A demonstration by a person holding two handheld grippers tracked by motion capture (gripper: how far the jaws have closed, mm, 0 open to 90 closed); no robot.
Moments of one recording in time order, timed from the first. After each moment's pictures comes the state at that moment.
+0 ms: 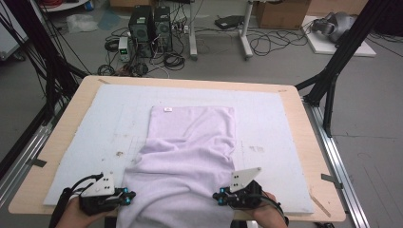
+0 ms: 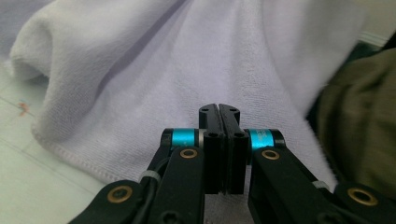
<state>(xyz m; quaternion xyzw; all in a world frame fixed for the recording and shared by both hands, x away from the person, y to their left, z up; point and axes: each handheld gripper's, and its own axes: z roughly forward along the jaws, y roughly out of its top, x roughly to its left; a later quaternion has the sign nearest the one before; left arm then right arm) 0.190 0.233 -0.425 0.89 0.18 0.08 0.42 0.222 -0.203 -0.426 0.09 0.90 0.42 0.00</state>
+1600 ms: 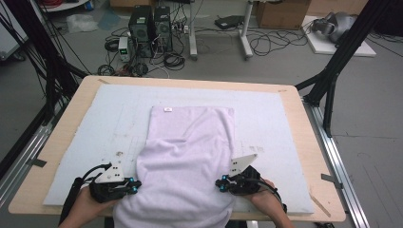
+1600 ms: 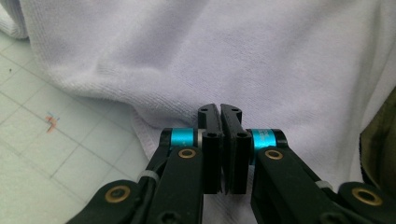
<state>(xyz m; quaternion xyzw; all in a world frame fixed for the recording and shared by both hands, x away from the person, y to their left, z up) 0.231 0.222 -0.440 0.88 0.22 0.09 0.40 0.268 -0.207 -0.440 0.12 0.92 0.38 0.02</state>
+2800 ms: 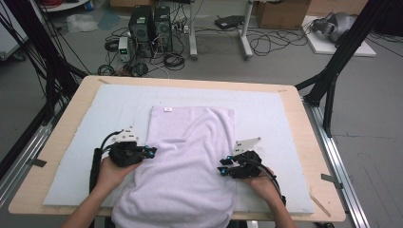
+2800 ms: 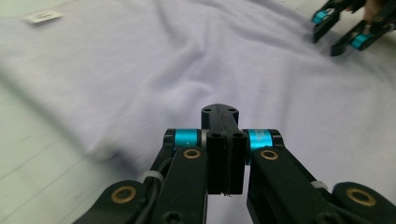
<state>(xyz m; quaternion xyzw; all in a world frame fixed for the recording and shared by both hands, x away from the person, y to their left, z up) 0.312 0.167 -0.414 0.83 0.30 0.08 0.46 0.315 -0.216 -0.442 0.21 0.90 0.39 0.04</state>
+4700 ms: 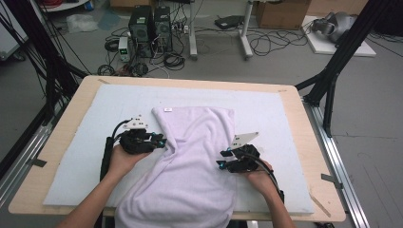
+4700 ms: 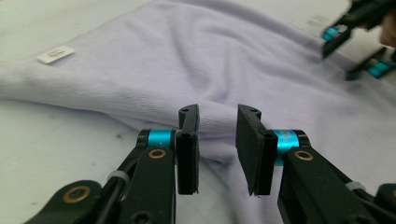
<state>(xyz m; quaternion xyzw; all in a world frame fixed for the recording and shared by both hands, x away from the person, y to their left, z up) 0.359 0.167 -0.416 0.81 0.33 0.10 0.48 0.330 -0.211 -0.433 0.21 0.89 0.39 0.07</state>
